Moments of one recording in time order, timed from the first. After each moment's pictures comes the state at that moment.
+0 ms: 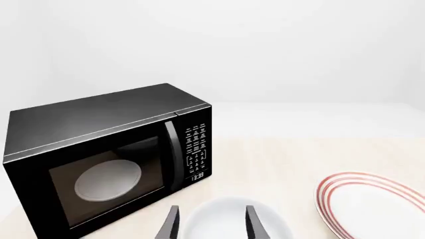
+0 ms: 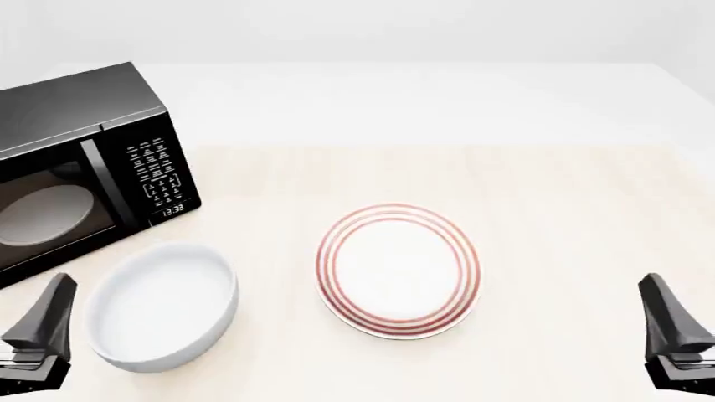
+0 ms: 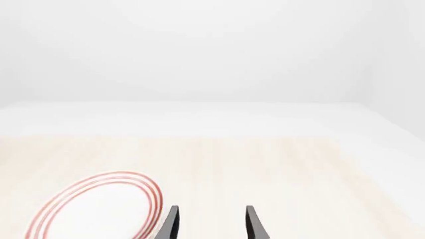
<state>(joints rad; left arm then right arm) 0.00 0.00 0.00 0.00 0.00 0.00 0.00 0.00 0.01 -0.01</state>
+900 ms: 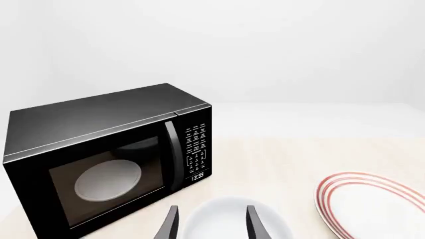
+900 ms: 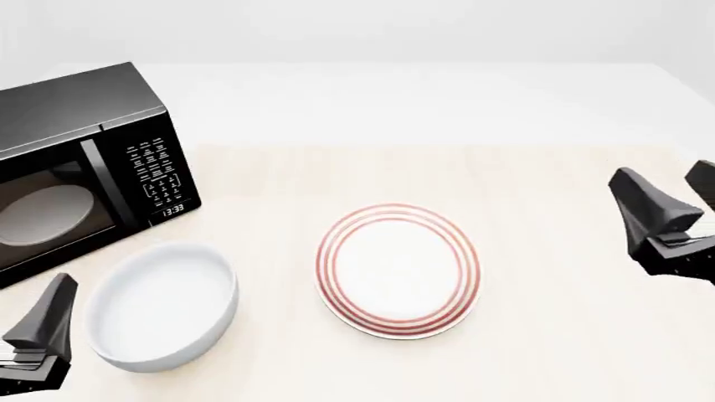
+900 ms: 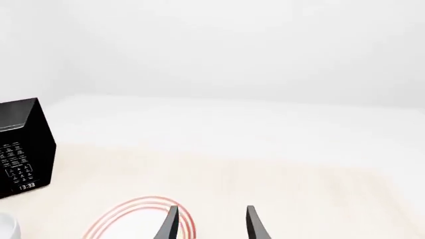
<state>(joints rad) 0.00 0.00 0.00 0.00 0.00 0.16 0.50 -0.34 -0.12 0.02</state>
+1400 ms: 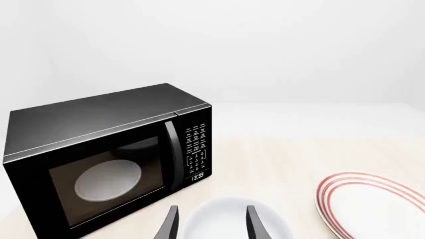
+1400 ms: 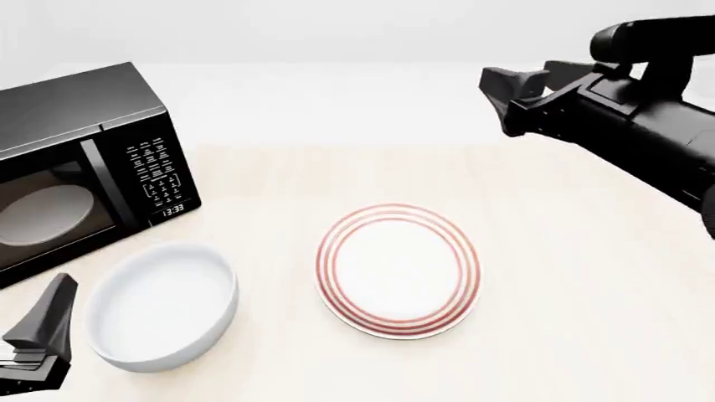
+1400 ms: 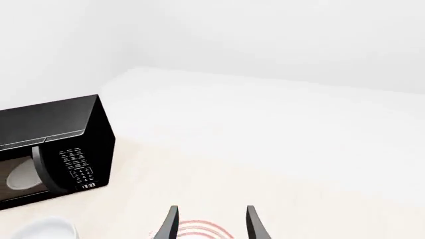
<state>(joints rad) 0.00 0.00 0.00 0.00 0.00 0.39 1.07 -0.81 -0.10 0.07</state>
